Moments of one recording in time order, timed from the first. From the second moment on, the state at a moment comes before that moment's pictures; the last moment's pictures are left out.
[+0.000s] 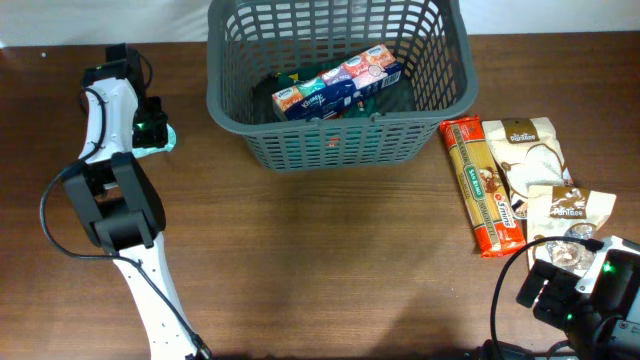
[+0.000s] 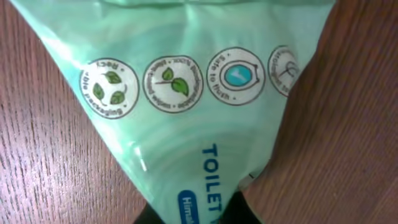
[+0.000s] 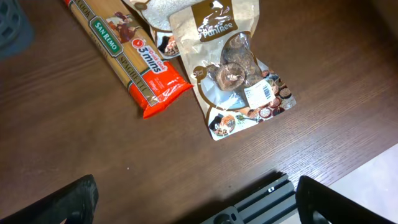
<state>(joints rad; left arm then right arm) 0.23 2.50 2.21 -1.16 -0.05 -1.50 -0.28 0.65 1.15 -1.47 0.17 0.13</state>
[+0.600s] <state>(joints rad) 0.20 2.50 2.64 -0.93 0.01 -0.85 -0.28 0.65 1.15 -1.48 0.17 0.13</state>
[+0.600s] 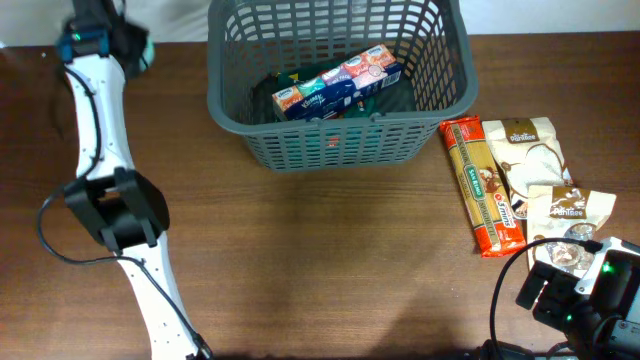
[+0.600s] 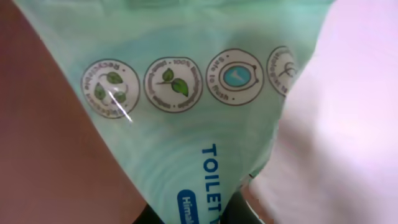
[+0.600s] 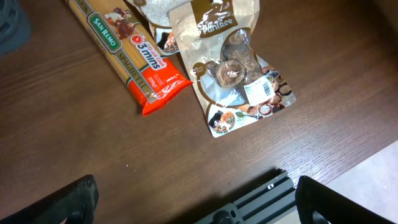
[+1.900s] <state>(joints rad) -0.17 2.42 2.88 -1.24 0.64 0.53 -0.28 0.65 1.15 -1.38 0.23 0.13</state>
